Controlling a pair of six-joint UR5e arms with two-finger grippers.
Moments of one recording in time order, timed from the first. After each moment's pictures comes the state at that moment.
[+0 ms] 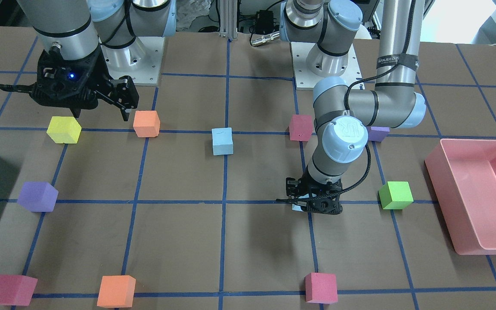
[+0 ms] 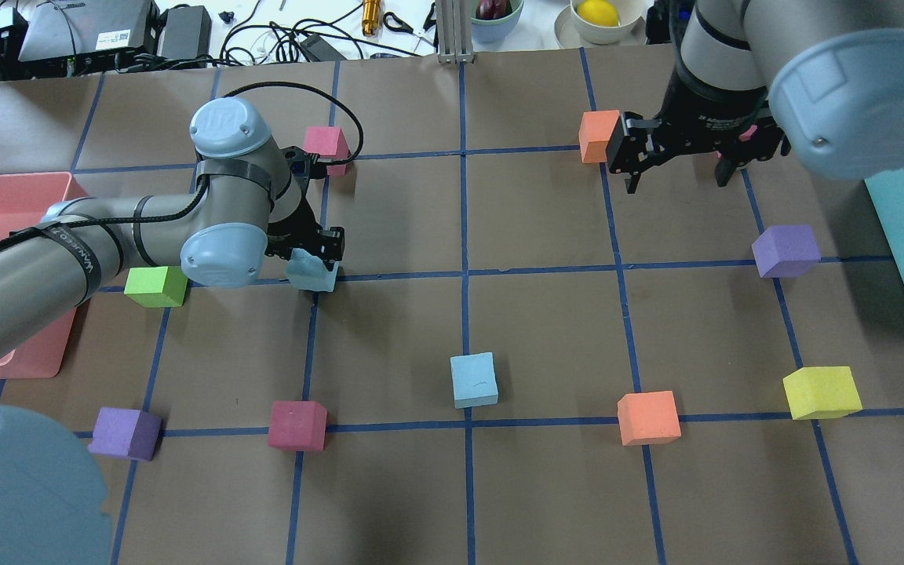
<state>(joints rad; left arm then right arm) -1.63 -1.95 -1.84 -0.93 1.57 0.03 1.62 -1.57 1.61 -1.63 -1.66 0.05</state>
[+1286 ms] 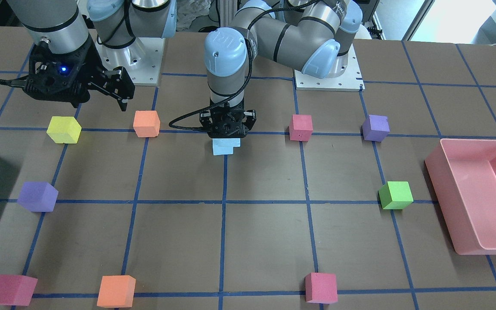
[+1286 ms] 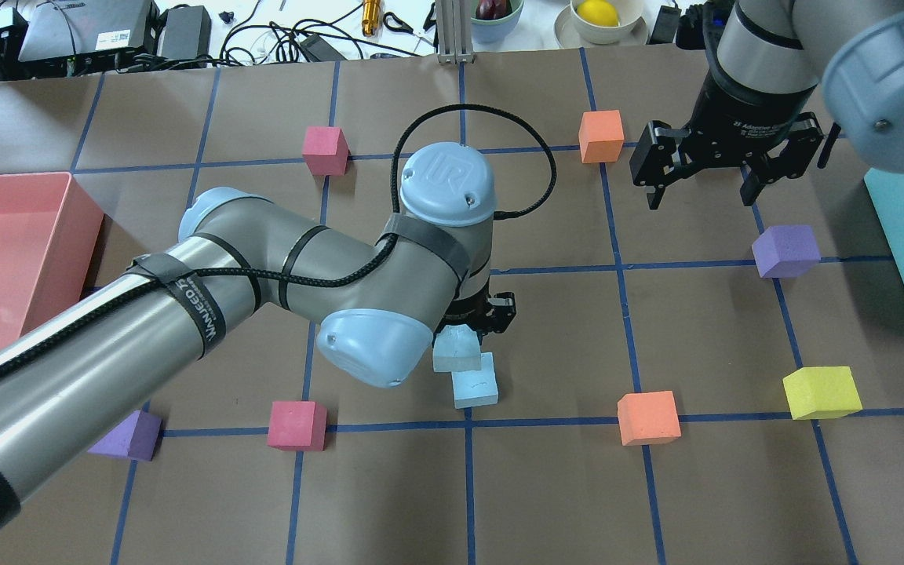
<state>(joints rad) -2.06 -1.82 -1.83 -1.15 1.56 -0.53 1.58 -1.59 1.61 -1.54 -1.61 0.04</state>
